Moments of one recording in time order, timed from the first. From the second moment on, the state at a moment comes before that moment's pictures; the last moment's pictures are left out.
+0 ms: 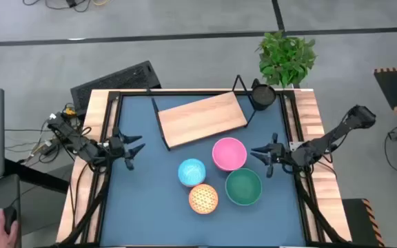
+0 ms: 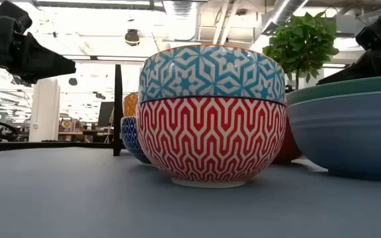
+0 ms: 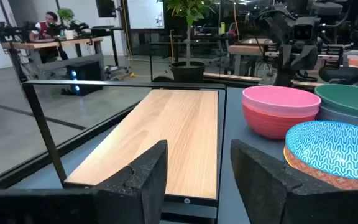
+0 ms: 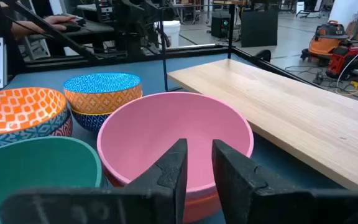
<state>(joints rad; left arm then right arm) -0.66 0.02 0.02 0.01 -1.14 0.00 0.54 0.44 0.00 0.22 0.79 0.21</state>
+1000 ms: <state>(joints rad) -0.66 0.02 0.02 0.01 -1.16 -0.21 0.54 0.44 0.00 0.22 0.79 0.21</state>
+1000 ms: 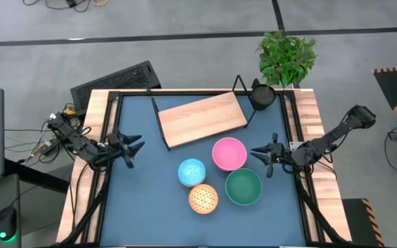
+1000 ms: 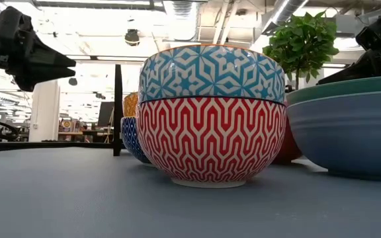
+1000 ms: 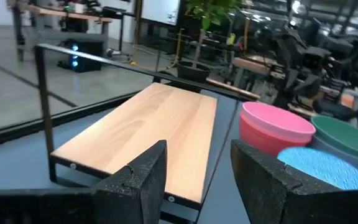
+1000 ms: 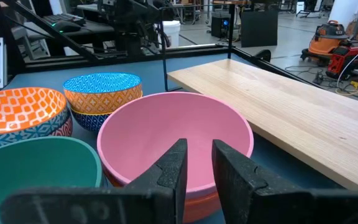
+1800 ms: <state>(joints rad) -0.66 0.02 0.02 0.02 -1.10 -0.28 0.53 0.44 0.00 0.22 0.79 0.46</state>
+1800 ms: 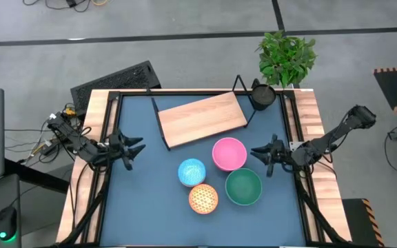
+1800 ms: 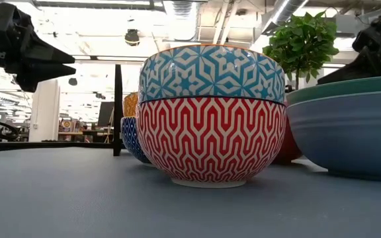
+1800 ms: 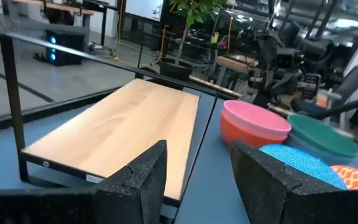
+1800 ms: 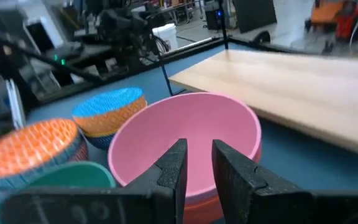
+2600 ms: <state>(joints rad) -0.66 0.02 0.02 0.09 -1.03 -0.46 0.45 0.44 0.02 0.30 0.81 0.59</state>
